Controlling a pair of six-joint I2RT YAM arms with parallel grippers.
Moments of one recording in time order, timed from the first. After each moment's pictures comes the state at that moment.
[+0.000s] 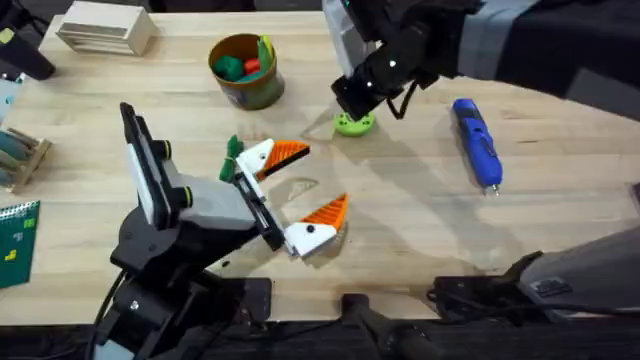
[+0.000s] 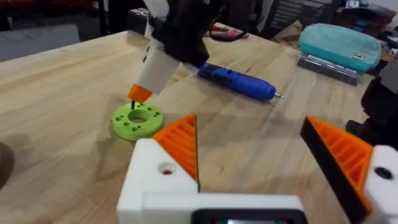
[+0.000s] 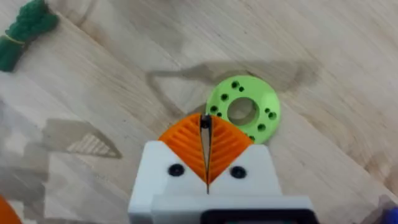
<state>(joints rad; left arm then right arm) -0.40 0.01 0.01 -0.05 0.60 -0.14 0.61 1.71 1.33 -0.70 -0.02 -0.06</state>
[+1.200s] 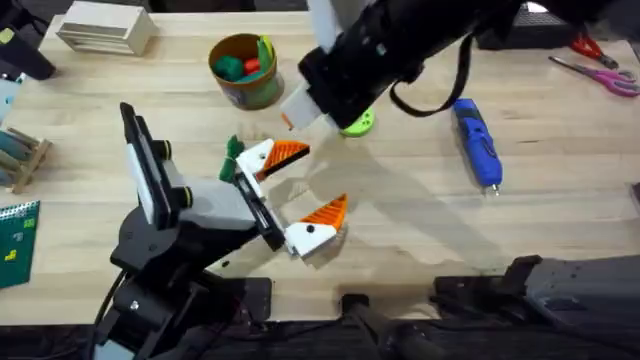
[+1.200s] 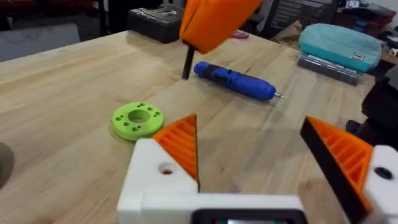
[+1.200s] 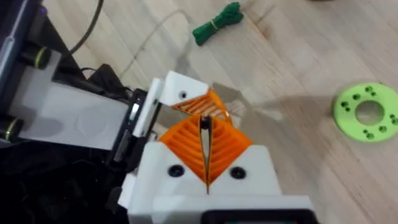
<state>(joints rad) -0.40 0.01 0.01 -0.05 0.60 -0.14 0.81 1.57 1.66 -1.11 -0.31 0.06</state>
